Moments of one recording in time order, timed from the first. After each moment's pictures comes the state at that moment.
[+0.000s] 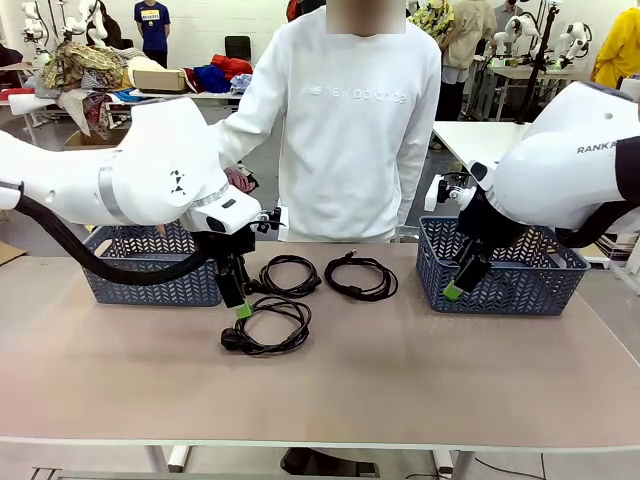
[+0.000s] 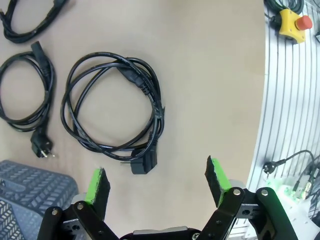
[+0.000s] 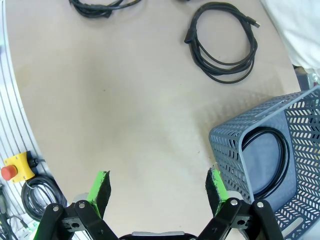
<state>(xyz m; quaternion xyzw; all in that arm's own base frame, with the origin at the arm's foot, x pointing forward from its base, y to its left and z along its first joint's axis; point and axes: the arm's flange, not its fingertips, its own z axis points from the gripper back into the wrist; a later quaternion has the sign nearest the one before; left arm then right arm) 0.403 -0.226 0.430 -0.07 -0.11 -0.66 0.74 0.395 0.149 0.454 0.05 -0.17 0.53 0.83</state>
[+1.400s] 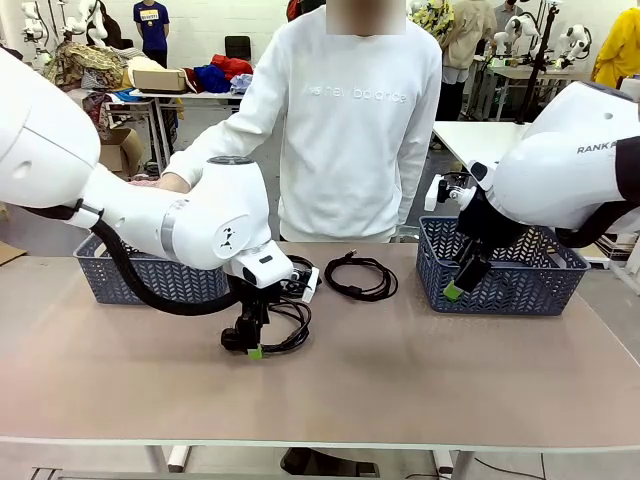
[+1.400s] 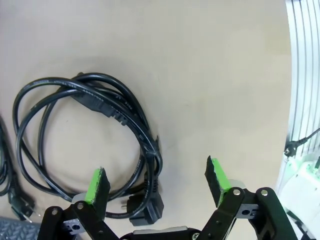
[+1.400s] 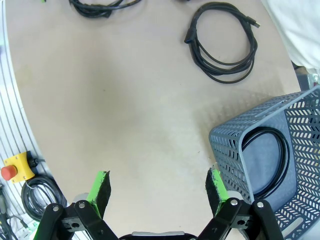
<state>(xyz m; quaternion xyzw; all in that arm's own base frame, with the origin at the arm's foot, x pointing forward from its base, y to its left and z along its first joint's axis) 0.416 -0.278 0.338 -0.03 -0.02 -0.73 0.68 0.395 0.149 0.454 0.05 -0.17 0.53 0.83</state>
